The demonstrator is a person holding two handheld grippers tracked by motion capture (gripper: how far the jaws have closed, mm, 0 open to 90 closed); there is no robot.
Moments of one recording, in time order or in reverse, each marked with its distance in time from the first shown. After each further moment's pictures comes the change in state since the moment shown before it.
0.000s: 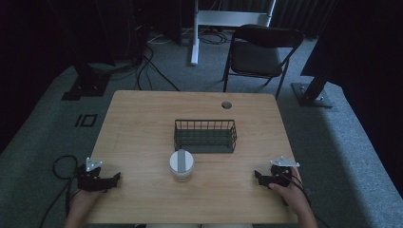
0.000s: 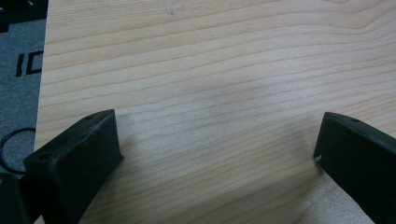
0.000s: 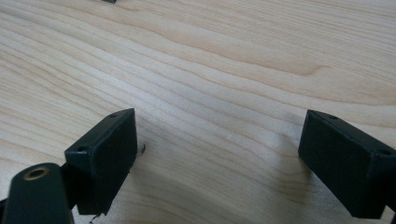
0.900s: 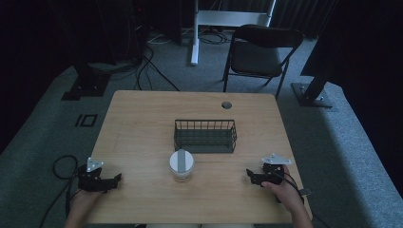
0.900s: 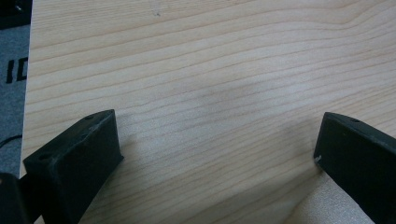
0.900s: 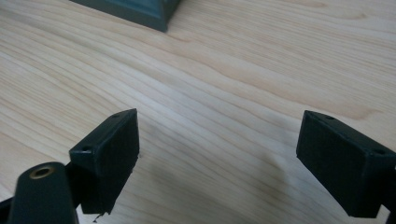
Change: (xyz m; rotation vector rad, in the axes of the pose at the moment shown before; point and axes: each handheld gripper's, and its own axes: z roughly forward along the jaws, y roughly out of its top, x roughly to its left) left arm -0.001 0.000 0.000 -0.001 -0.030 0.032; right arm 0.027 0.020 0.002 -0.020 0.050 -0.048
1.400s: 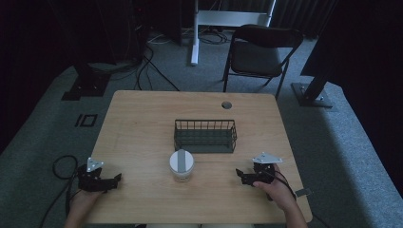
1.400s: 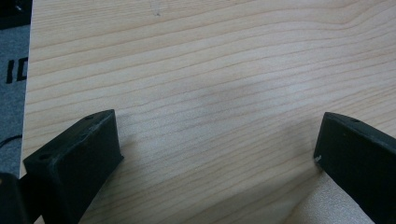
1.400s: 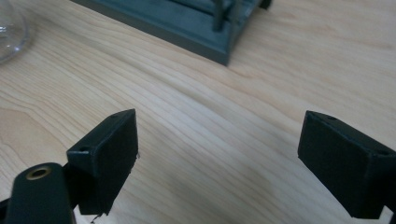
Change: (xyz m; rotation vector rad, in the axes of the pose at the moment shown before) left arm 0.000 0.000 0.000 0.000 0.000 0.000; right arm 0.028 0.016 0.005 -0.046 0.098 -0.066
